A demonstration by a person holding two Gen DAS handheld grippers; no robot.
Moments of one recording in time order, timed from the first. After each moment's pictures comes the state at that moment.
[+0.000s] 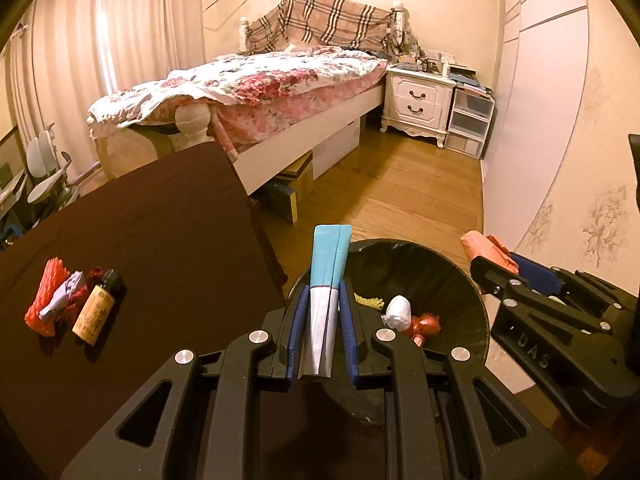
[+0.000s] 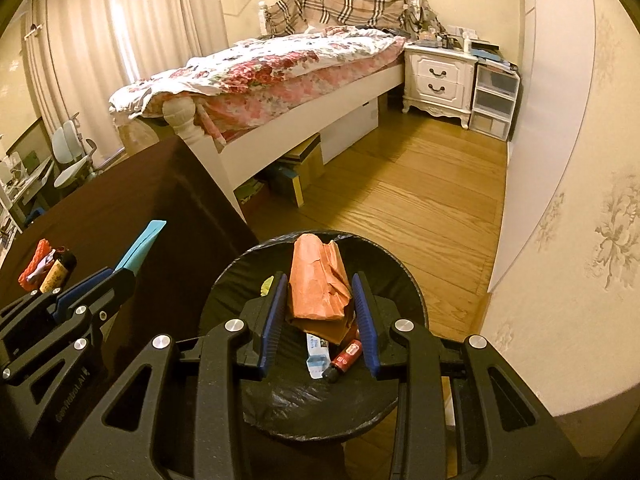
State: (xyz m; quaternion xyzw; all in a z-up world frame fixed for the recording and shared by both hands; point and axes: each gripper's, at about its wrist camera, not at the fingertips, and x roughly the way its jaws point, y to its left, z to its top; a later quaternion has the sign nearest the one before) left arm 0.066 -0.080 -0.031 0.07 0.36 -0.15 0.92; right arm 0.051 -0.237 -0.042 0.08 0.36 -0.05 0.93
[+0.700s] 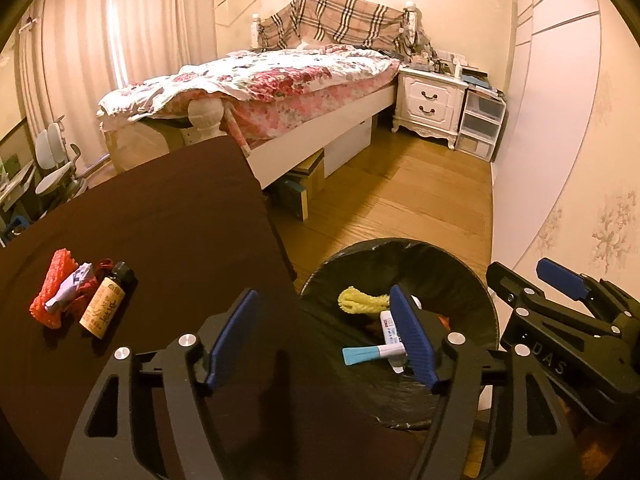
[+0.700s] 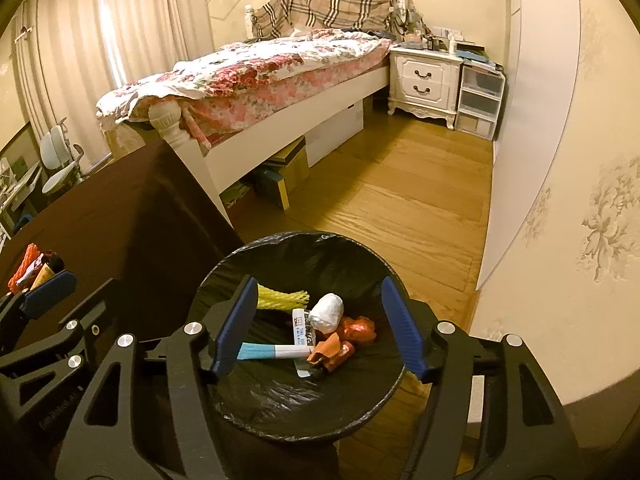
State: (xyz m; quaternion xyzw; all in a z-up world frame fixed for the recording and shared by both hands) left arm 0.068 -0.074 -0.031 0.06 0.36 -0.13 0.92; right arm 0.047 -0.243 -0.043 0.08 0.36 -0.08 0.93
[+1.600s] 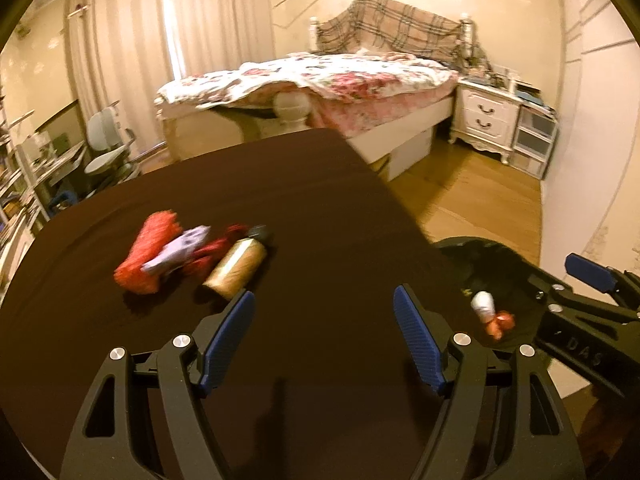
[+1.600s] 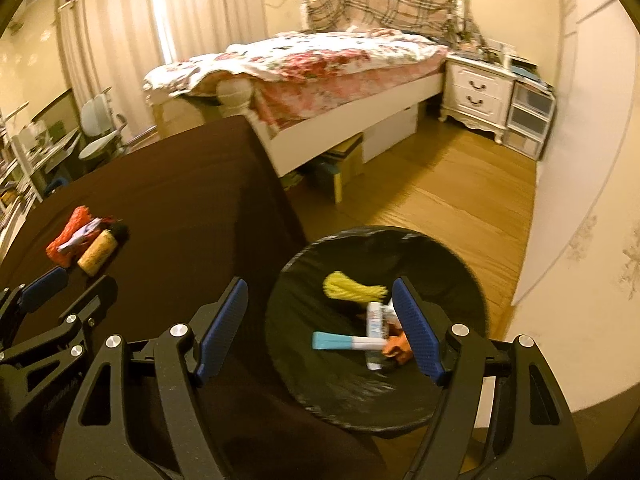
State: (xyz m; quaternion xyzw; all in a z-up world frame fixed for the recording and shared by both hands) left arm 0.053 0.022 -0.028 0.05 0.35 -0.02 0.93; right arm 0.052 -0.154 -0.032 0.04 0.36 0.01 0.93
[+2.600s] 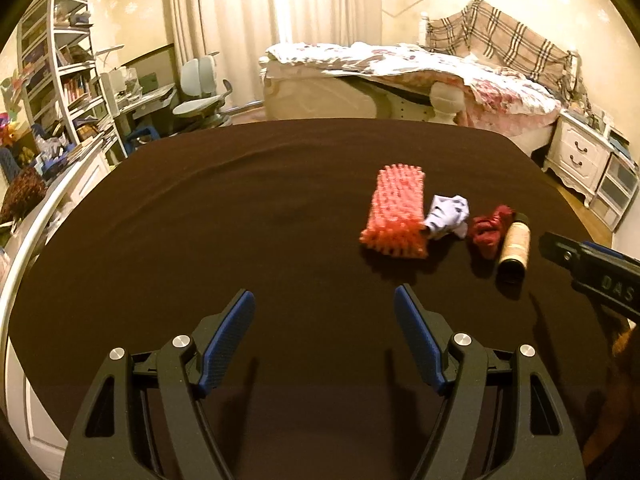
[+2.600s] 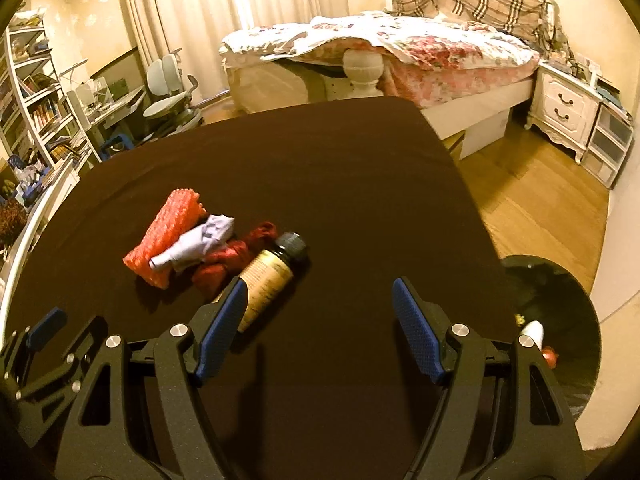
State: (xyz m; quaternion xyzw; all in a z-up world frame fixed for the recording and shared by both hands) left arm 0.035 0.187 -0.035 -0.02 0.37 0.13 0.92; right arm 0.107 0.000 -0.028 0.02 0.40 0.13 0.91
